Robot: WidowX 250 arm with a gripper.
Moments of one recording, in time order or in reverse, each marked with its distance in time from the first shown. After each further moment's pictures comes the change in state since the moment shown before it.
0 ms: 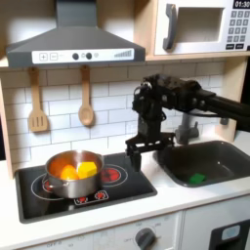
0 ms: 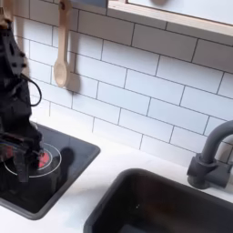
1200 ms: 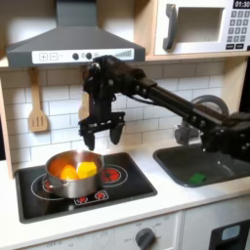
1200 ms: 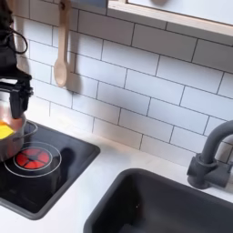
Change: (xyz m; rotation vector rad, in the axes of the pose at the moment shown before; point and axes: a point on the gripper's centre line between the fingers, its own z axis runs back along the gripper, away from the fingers) arm 0.076 0.072 0.018 0.026 -0.030 0.179
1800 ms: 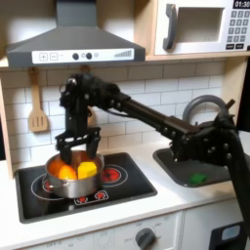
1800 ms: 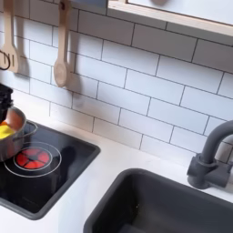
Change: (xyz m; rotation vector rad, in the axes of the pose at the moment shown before) arm 0.019 0.043 -0.033 0.073 0.059 0.086
